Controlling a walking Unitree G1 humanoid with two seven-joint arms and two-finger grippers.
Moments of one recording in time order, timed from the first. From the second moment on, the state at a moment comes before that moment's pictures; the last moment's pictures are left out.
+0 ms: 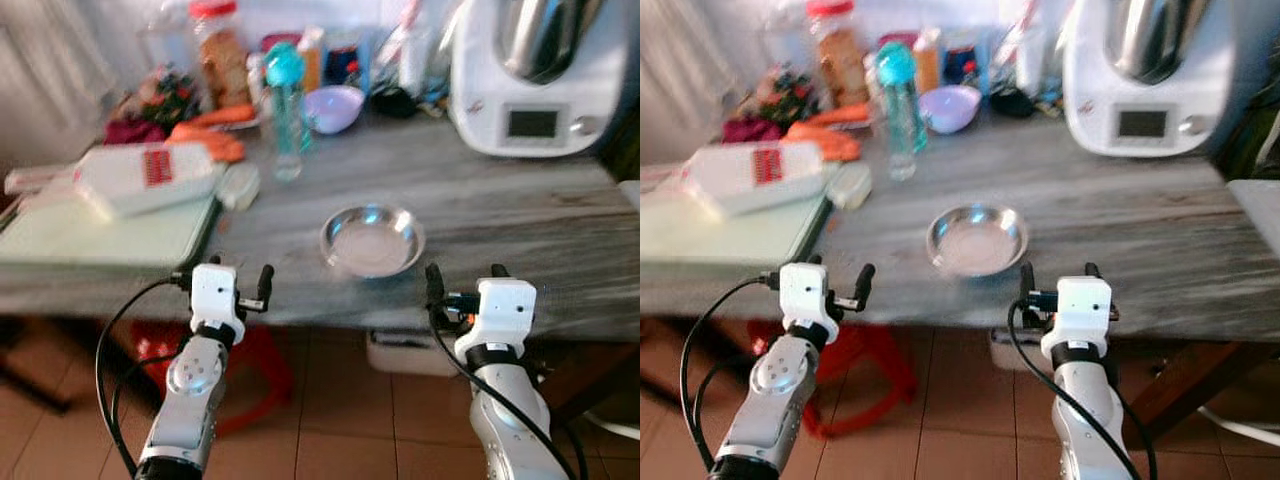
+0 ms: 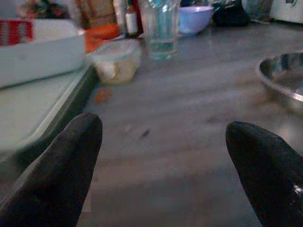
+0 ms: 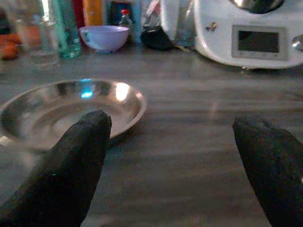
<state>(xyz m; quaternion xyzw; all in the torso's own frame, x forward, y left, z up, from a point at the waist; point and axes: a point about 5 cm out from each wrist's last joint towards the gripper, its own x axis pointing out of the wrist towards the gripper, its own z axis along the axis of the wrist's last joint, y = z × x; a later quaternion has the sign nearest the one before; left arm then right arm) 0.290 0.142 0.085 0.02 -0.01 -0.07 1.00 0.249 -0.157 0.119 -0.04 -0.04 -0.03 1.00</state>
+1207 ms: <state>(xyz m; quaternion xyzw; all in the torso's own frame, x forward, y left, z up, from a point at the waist) 0.288 0.132 0.084 0.03 -0.01 -0.11 0.99 0.242 -0.156 0.105 -0.04 -0.02 -0.02 1.00</state>
